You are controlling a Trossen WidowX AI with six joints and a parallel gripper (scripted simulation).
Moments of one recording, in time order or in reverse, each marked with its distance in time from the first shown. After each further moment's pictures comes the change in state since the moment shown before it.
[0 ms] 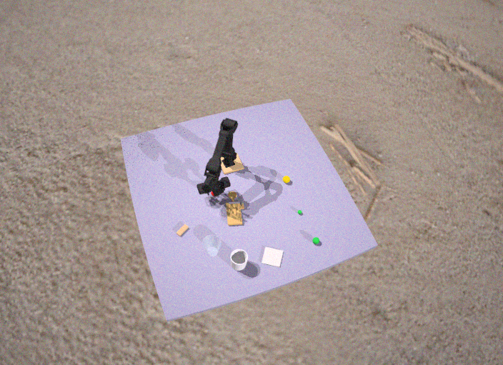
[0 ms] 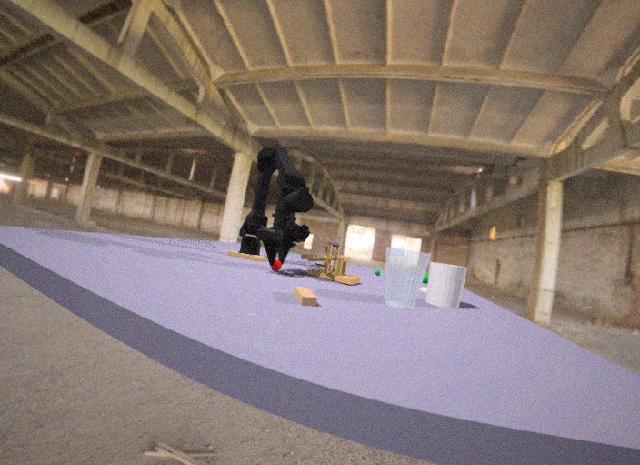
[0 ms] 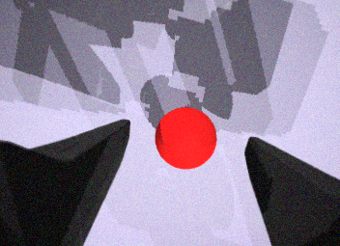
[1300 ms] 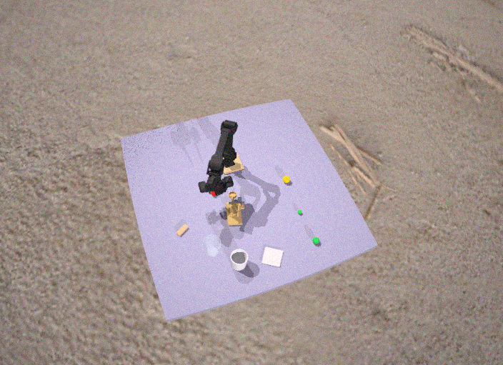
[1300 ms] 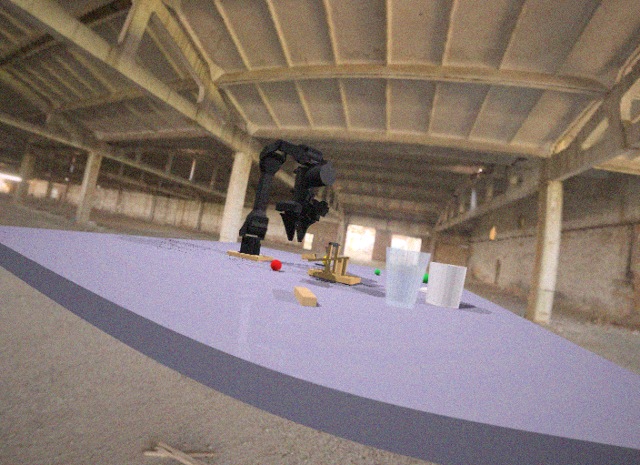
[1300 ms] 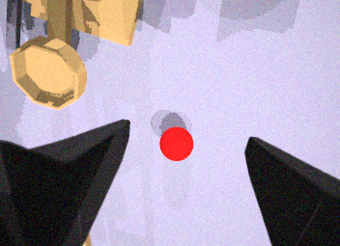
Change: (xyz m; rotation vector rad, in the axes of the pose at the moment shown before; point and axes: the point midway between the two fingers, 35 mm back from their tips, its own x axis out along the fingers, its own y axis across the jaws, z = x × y) arm -0.078 -0.002 0.047 0.062 -0.013 -0.003
